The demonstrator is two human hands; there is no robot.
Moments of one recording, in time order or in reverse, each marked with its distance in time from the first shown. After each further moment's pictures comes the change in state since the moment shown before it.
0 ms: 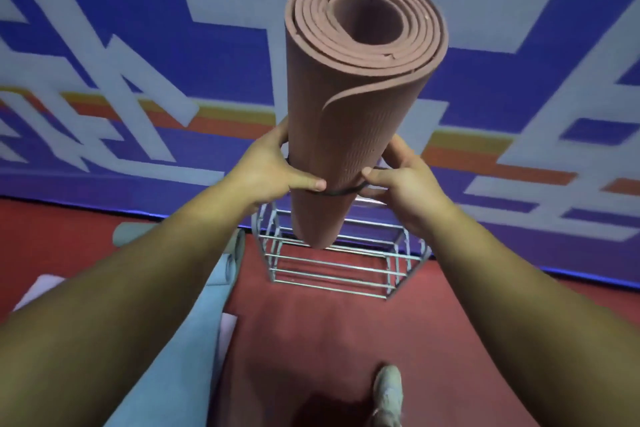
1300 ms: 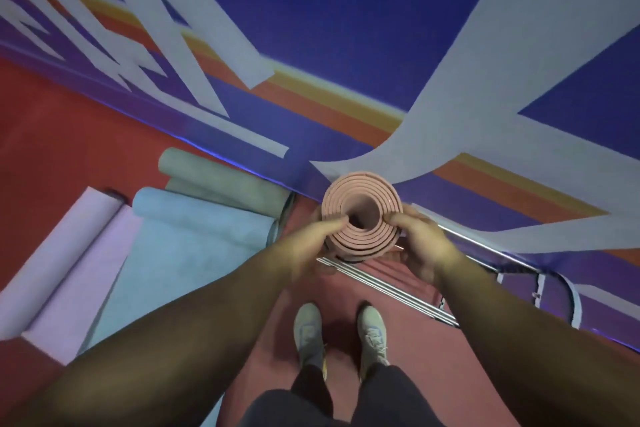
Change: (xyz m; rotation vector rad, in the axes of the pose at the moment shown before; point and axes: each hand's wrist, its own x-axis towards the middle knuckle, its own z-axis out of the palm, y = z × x) left_hand 0.168 -0.259 -0.042 -0.698 -0.017 -0.935; right_hand 0.285 0.207 0.084 0.078 -0.007 0.777
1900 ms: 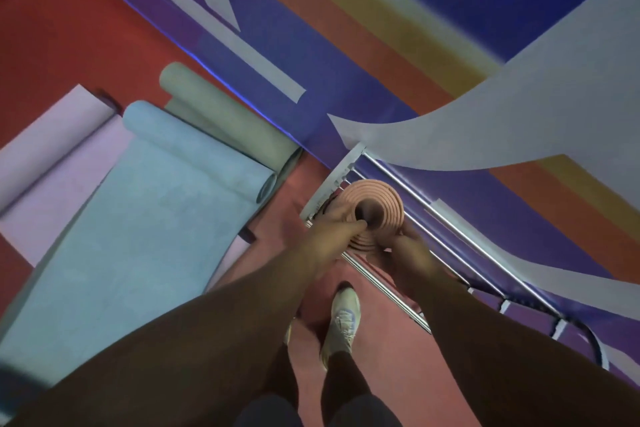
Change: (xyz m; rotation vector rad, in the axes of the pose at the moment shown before) left_hand 0.104 -0.063 0.034 -0.051 0.215 0.013; right_hand 0.104 0.078 -0.034 -0.104 0.039 0.143
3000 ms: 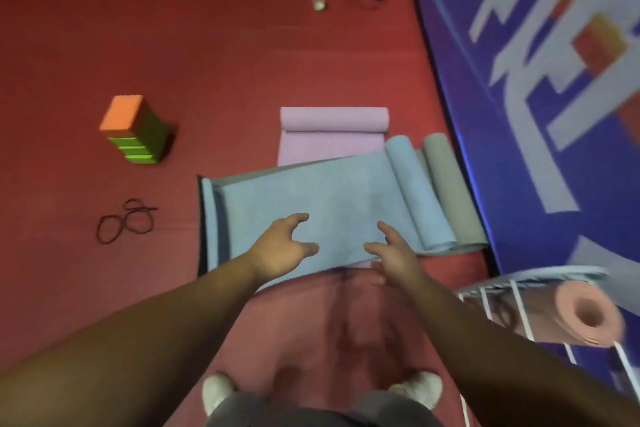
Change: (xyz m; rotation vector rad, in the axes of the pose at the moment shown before) left_hand -0.431 -0.327 -0.244 -0.096 0.780 0.145; right_hand -0.294 0.227 0.260 -1.035 -0.664 -0.206
